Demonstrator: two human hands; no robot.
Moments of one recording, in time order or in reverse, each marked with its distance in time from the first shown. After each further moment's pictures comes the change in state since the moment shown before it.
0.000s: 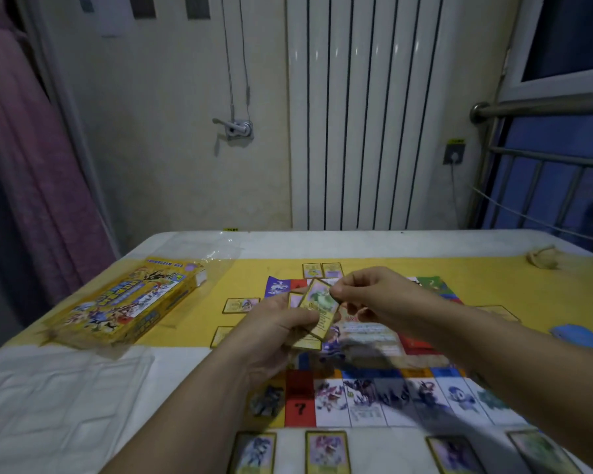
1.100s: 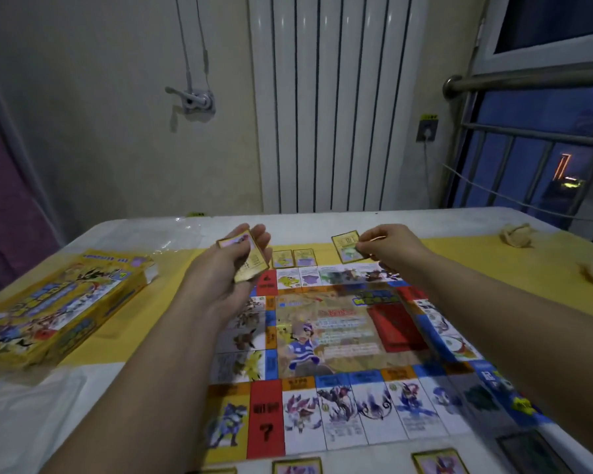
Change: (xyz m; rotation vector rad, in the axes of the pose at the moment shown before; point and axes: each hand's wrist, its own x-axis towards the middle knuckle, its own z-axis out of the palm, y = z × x) left_hand 0.074 0.027 -0.007 -0.565 0.289 0.142; right_hand 0.086 0.061 -0.082 -0.018 0.464 0.083
